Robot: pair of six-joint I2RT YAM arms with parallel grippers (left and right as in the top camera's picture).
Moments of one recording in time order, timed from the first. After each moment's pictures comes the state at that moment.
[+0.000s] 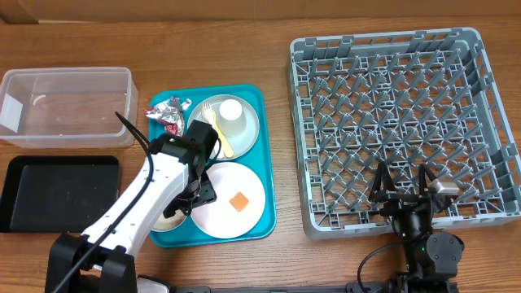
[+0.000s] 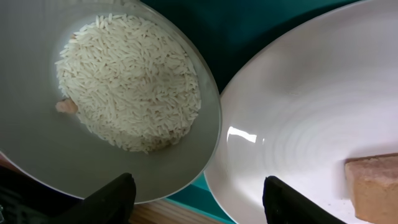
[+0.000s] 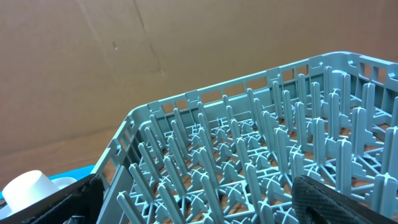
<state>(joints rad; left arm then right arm) -0.33 1.52 0.98 -1.16 -0.13 -0.75 -0.07 0.02 0.02 -0.02 -0.11 0.28</state>
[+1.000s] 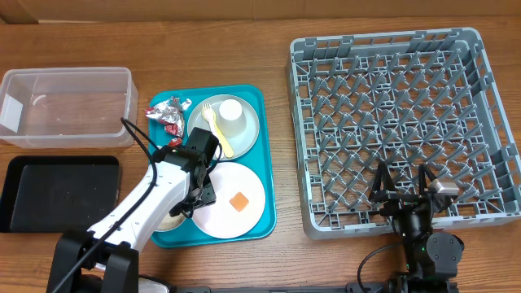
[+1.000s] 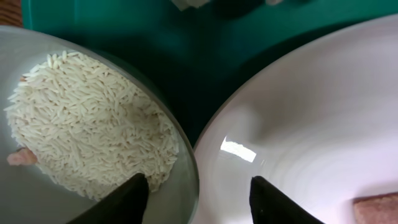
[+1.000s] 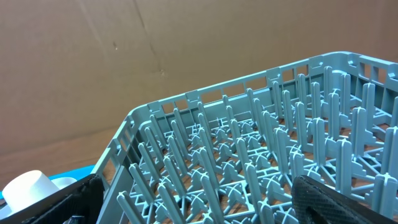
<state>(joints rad) -0.33 1.53 0.87 -0.96 -0.15 -0.69 -0.07 0.02 0.02 -0.02 -0.11 0.28</state>
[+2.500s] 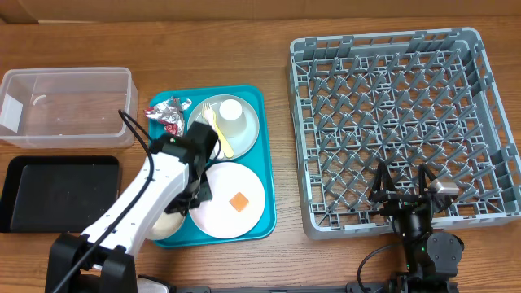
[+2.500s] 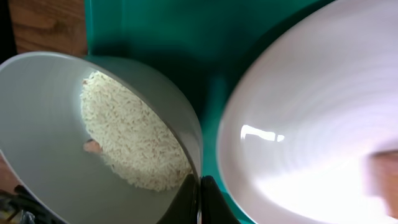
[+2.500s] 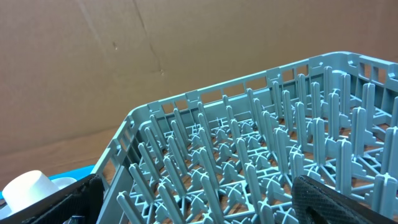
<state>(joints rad) -0.33 1.53 0.99 -1.18 -0.16 -0.66 -0.07 0.02 0.02 -0.02 -0.11 0.28</state>
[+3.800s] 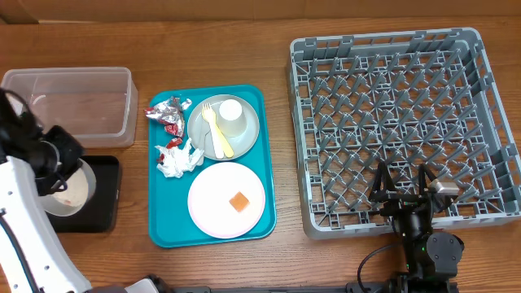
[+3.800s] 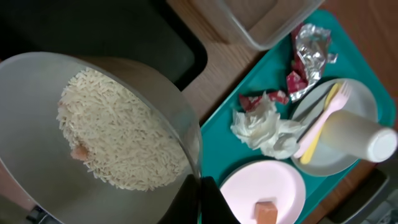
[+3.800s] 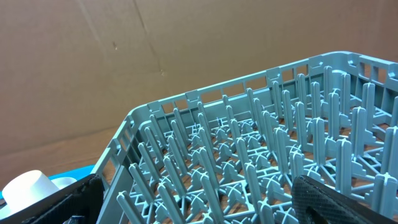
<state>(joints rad) 0.55 1.44 1.56 -1.44 0.16 -0.33 -0.07 0.02 0.02 -0.02 -0.11 0.28</state>
